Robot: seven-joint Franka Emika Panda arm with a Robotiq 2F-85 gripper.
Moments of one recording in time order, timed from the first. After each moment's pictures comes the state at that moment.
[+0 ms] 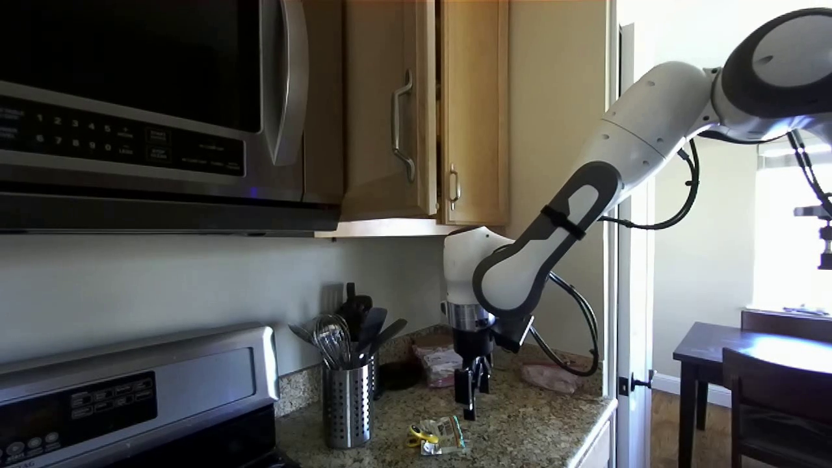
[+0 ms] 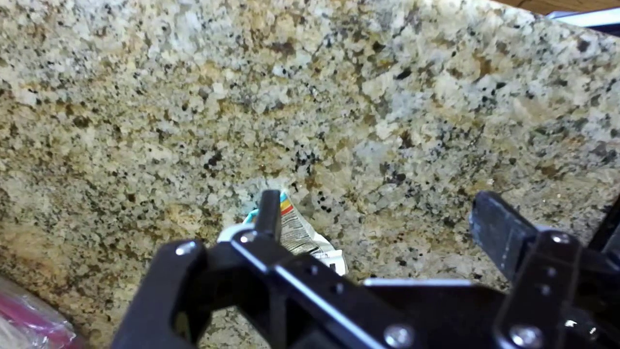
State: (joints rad) arm 0.07 0.28 0.10 -2.14 -0.23 2.42 0.05
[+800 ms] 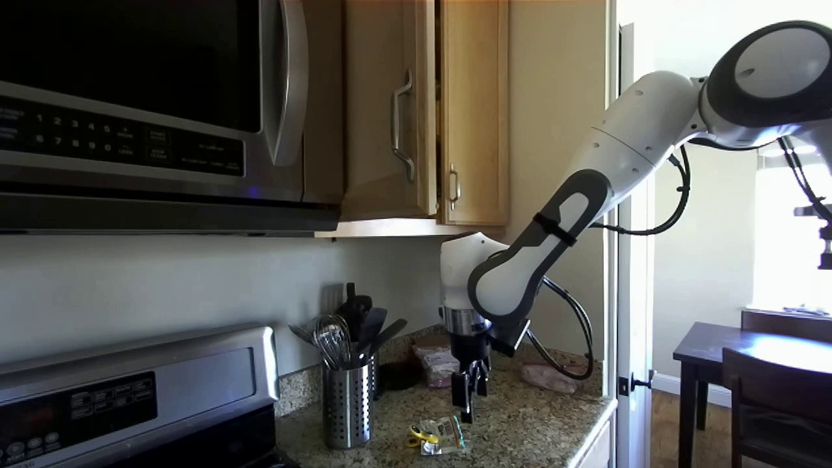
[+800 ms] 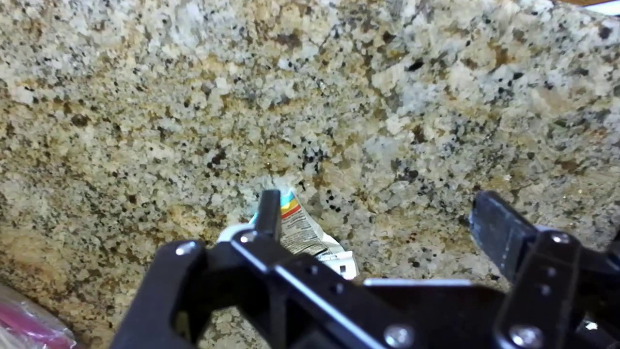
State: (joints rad) arm 0.08 0.33 0.08 -2.11 -0.23 2.42 0.05
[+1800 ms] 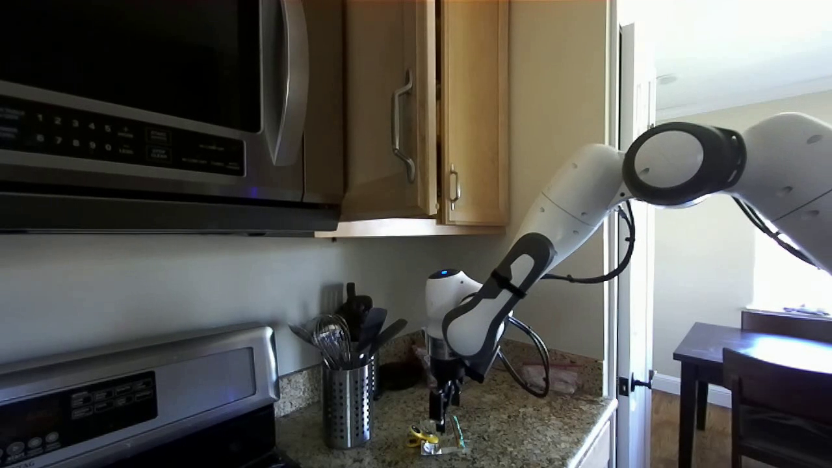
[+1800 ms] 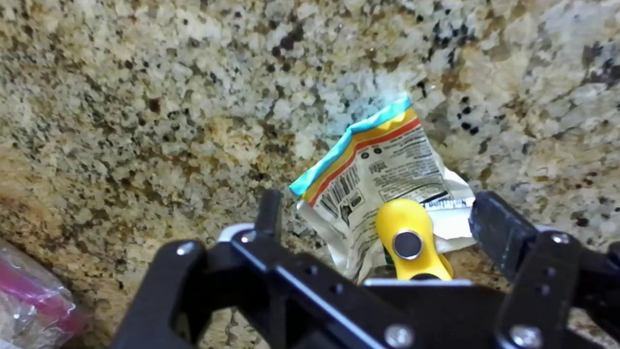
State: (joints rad) arm 0.07 0.68 -0.01 -1.78 -0.26 2.55 -0.04
